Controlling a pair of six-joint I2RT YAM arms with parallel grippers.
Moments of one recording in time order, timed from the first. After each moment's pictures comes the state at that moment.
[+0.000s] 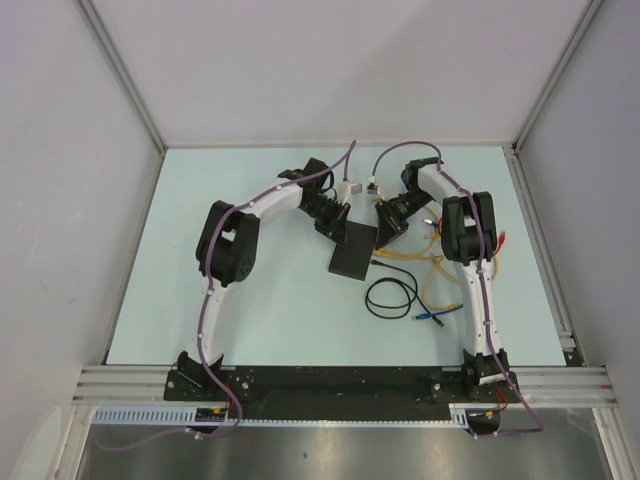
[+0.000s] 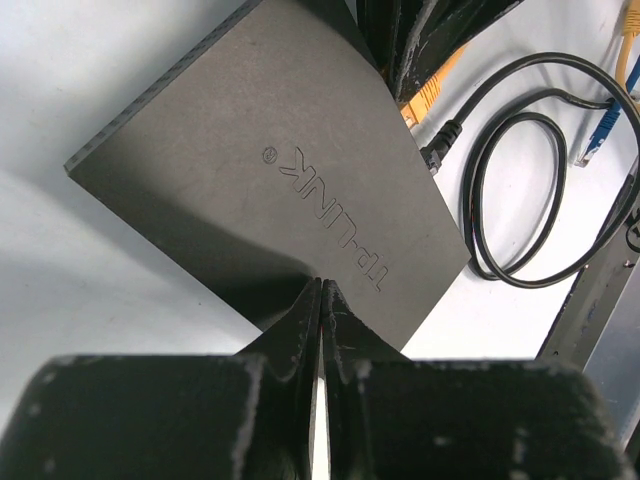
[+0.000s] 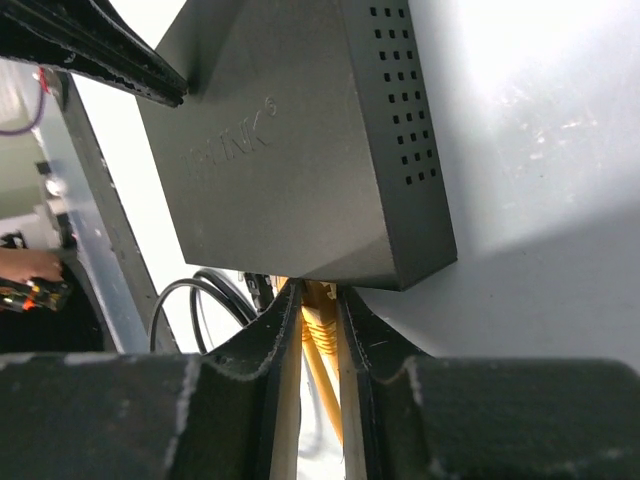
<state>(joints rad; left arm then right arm) -0.50 2.29 1.83 -0.77 0.72 0.17 0.20 2.53 2.08 -1.35 -0.90 -0.68</state>
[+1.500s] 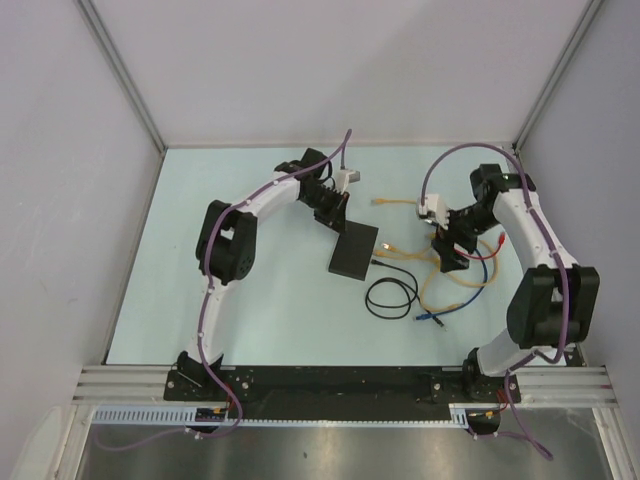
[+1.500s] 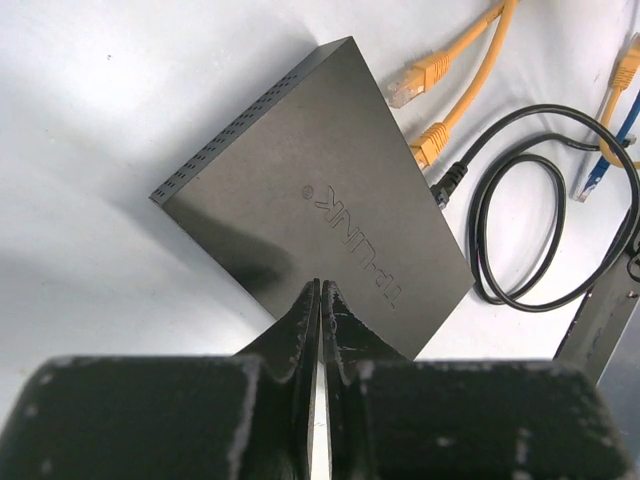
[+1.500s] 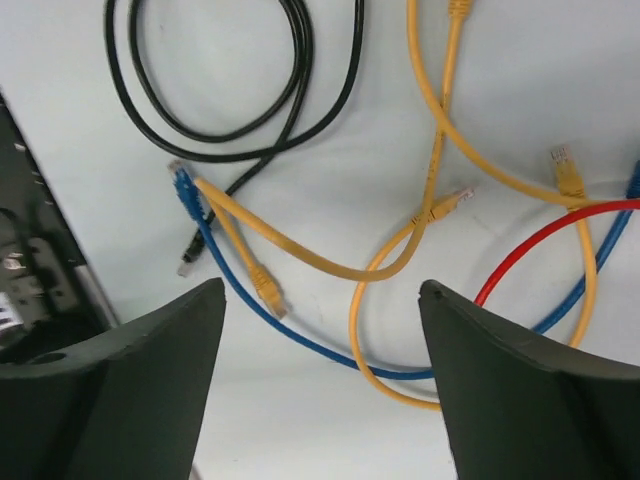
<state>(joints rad) -0.48 2.31 1.92 -0.77 0.70 0.14 0.03 1.63 1.44 -1.32 -0.55 -1.19</state>
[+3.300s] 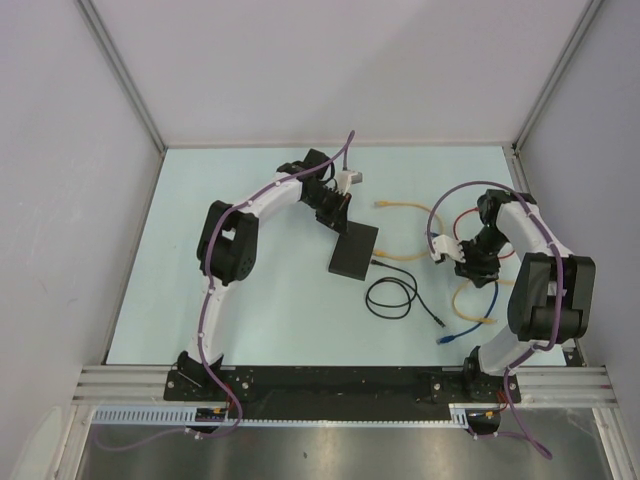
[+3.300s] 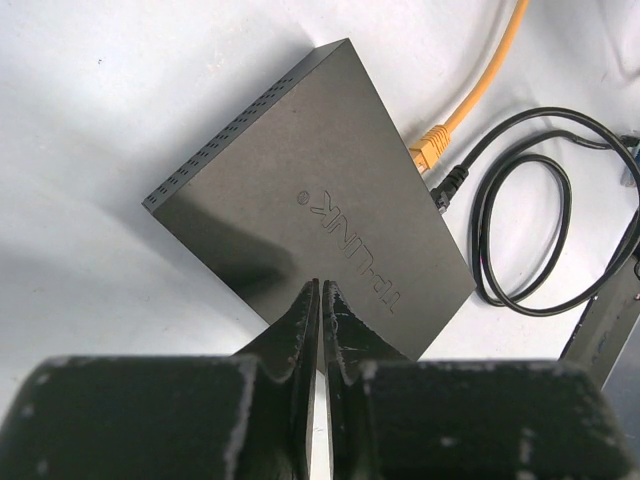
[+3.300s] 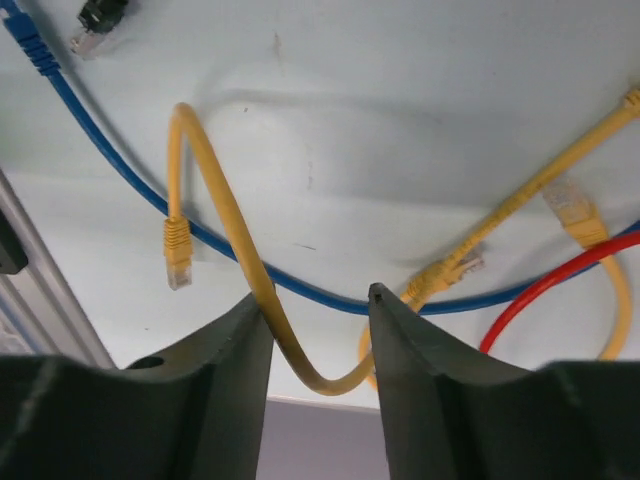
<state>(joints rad) -0.50 2.31 1.92 -0.76 0.69 0.13 -0.08 1.61 1.17 -1.26 -0.19 -1.67</state>
